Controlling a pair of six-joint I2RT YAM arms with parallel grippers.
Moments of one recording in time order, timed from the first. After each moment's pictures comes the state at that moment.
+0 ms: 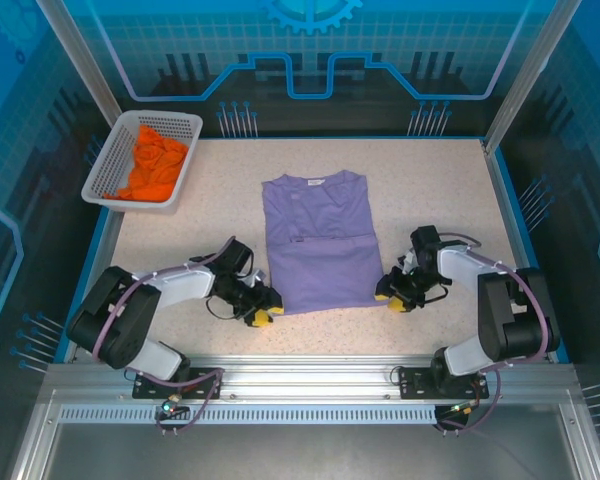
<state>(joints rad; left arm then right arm) -0.44 1.50 0.60 -0.41 0.76 -0.90 0.11 1.49 0.68 -0.75 -0.54 0.51</state>
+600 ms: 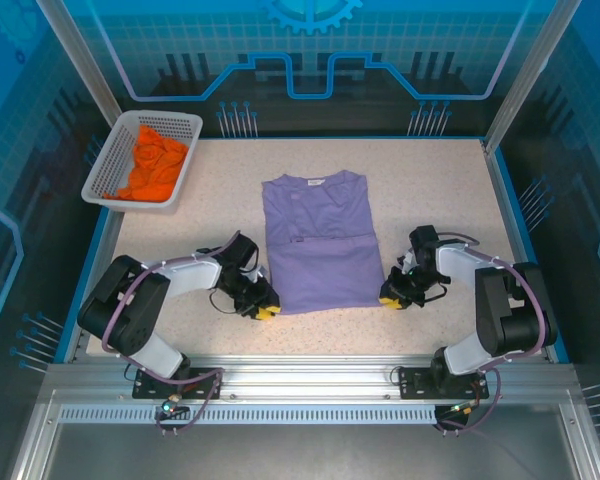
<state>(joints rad) -0.44 1.57 0.68 -0.49 0.68 -0.84 0.11 1.52 0.69 -0.75 -0.53 0.49</state>
